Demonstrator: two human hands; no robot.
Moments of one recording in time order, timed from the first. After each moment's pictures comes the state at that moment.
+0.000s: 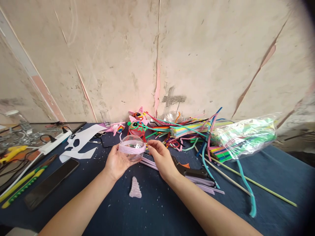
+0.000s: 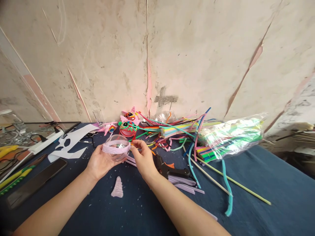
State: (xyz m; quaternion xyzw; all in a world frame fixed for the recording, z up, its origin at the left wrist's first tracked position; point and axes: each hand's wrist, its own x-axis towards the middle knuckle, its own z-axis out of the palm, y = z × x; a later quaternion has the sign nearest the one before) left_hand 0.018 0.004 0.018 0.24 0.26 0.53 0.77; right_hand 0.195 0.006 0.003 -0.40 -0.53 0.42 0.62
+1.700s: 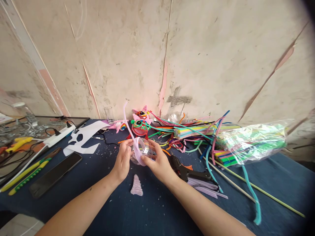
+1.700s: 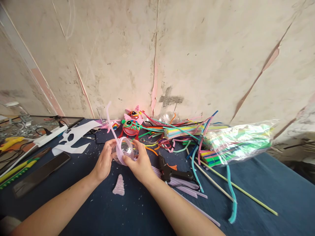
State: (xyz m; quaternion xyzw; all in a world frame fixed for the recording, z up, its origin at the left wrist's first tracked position) left_hand 0.029 -0.014 -0.002 0.39 0.31 0.64 0.58; right_hand 0.184 -0.002 -0.012 -0.40 -0.61 0.41 0.55
